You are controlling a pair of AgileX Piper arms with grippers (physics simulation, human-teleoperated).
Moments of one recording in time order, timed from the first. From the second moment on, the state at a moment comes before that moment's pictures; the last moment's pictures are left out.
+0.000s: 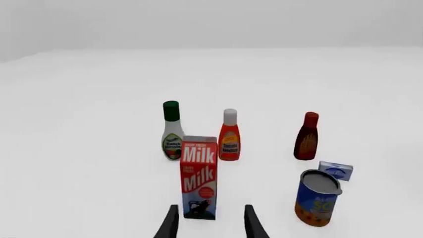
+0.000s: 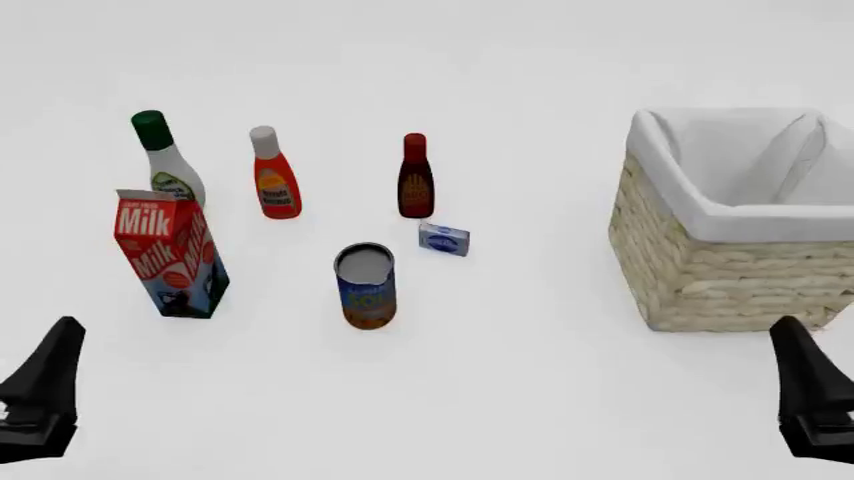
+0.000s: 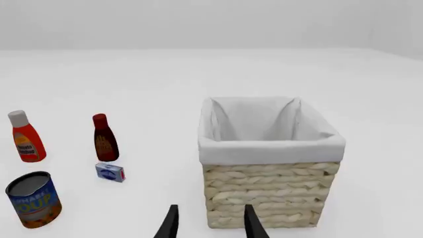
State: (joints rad) left arm 0.00 0.01 0.00 0.00 0.01; right arm 0.00 0.00 -0.01 0.01 0.01
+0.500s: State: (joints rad) left arm -0.07 0.44 -0.29 -0.05 0.02; right arm 0.03 0.00 0.00 -0.01 -0.05
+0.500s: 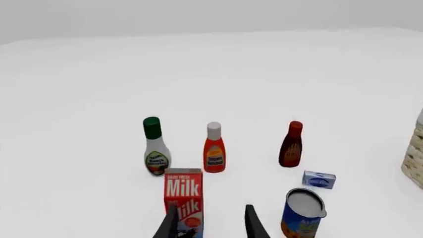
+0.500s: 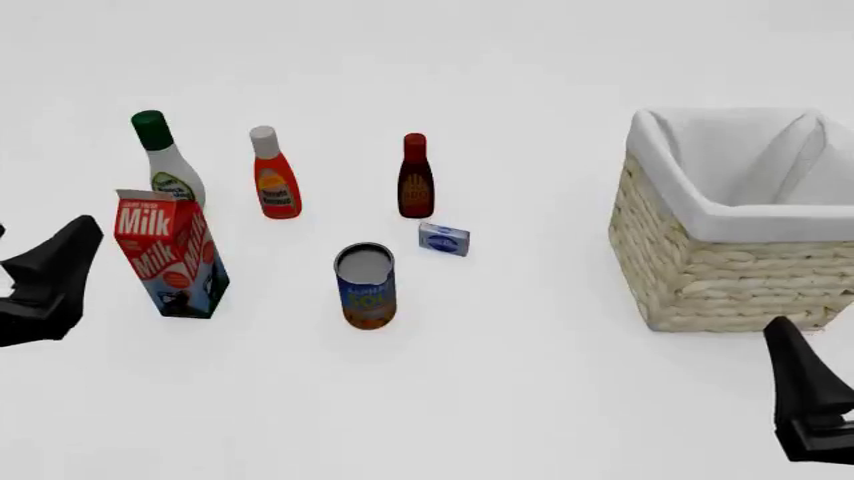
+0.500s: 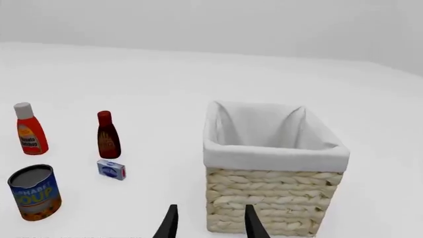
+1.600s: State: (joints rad) left arm -0.07 1.28 -1.24 0.29 0.07; right arm 0.06 0.00 0.00 -0.02 -0.07
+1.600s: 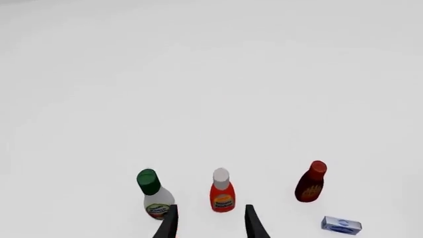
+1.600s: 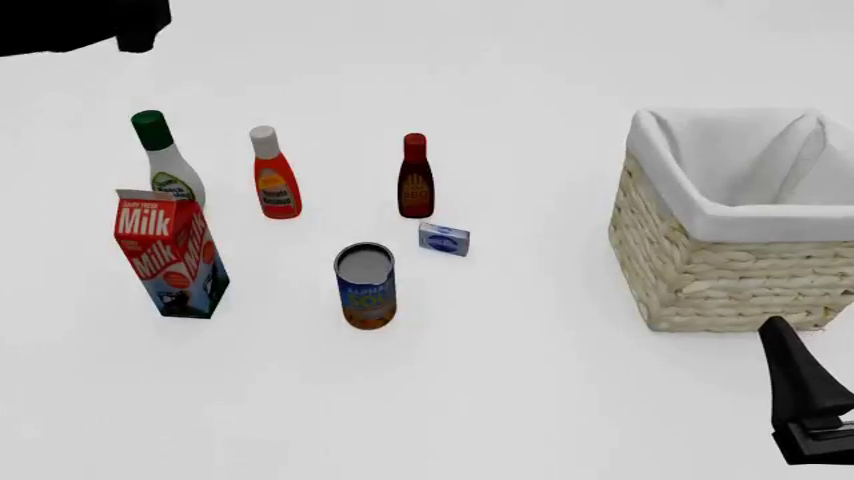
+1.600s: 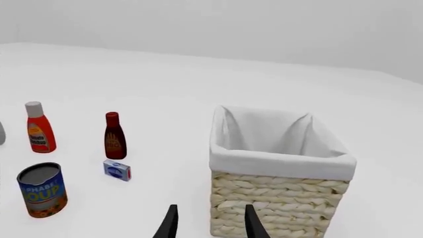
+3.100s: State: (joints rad) left arm -0.03 1.92 -1.79 0.45 0.03; right arm 0.05 0.07 0.00 -0.06 -0.05
